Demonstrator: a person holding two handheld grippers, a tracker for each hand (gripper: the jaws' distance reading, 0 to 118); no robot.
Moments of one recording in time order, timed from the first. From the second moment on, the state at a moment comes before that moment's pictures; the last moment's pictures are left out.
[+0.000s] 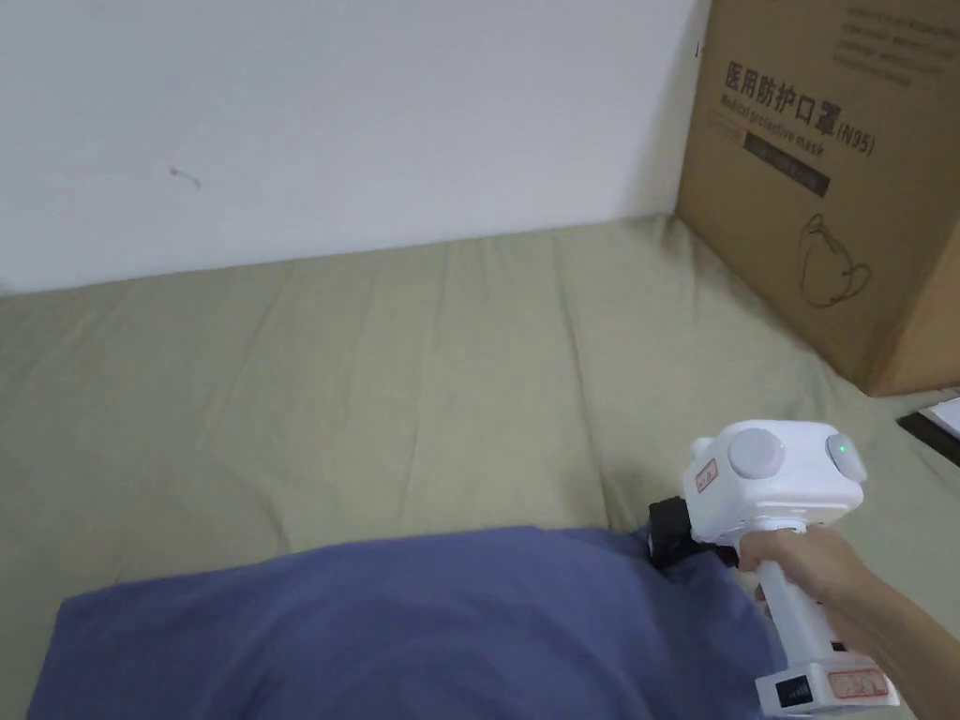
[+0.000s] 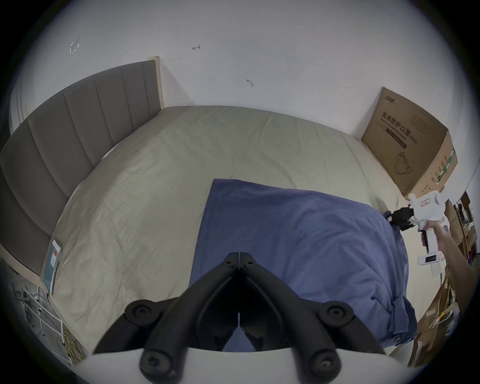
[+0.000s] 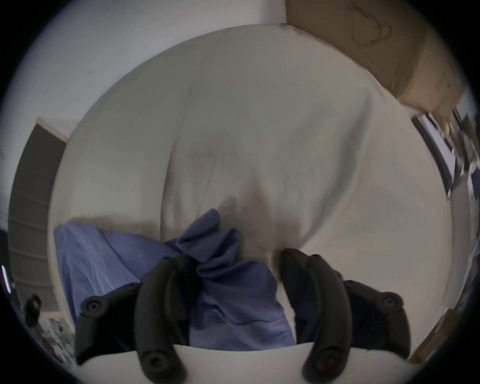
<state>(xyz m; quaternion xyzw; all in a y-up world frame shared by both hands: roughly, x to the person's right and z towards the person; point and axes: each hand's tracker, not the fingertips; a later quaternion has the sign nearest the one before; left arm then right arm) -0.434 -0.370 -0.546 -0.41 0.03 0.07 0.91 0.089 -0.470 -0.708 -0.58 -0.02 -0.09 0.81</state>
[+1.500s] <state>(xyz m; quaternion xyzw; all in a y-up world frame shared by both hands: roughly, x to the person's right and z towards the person) -0.463 -0.352 -0.744 -0.43 0.02 0.01 0.90 0.101 -0.334 -0.703 -0.49 0.01 -0.10 0.86</state>
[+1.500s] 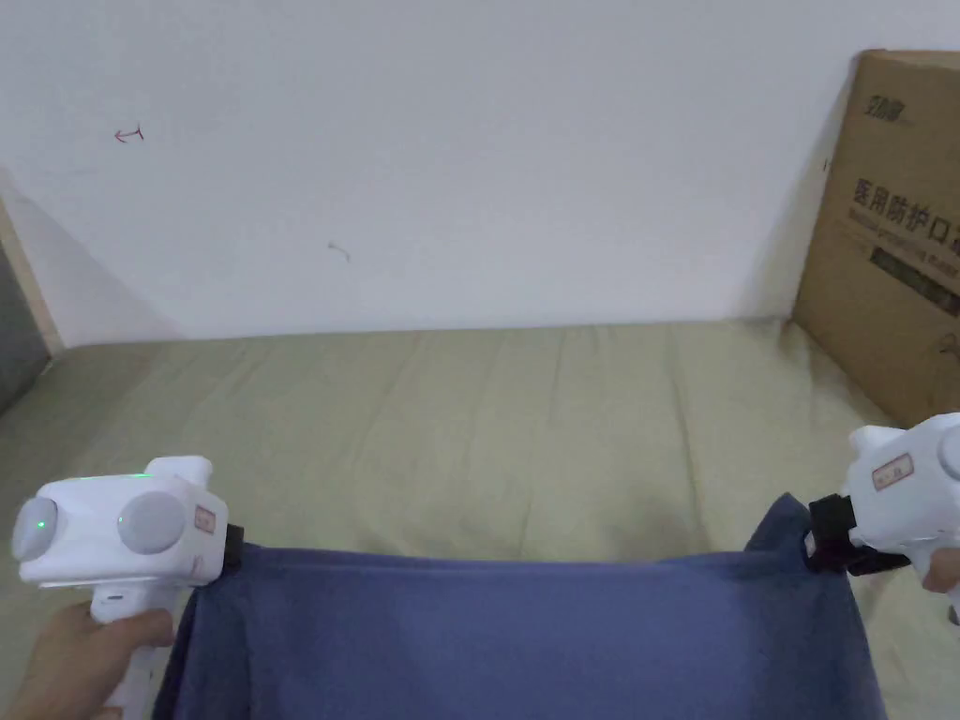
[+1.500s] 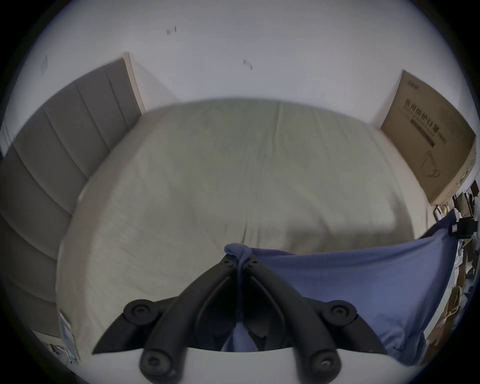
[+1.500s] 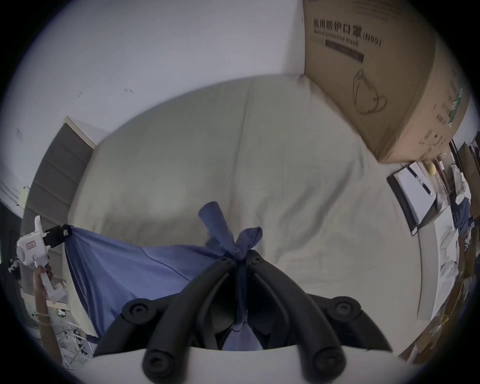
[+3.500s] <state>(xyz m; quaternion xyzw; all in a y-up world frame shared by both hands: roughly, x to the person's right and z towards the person) -0.438 -0.377 -0.814 -0.43 0.05 -0.03 0.90 0.062 -0.353 -0.809 -0.54 -0.02 -0.09 0.84</state>
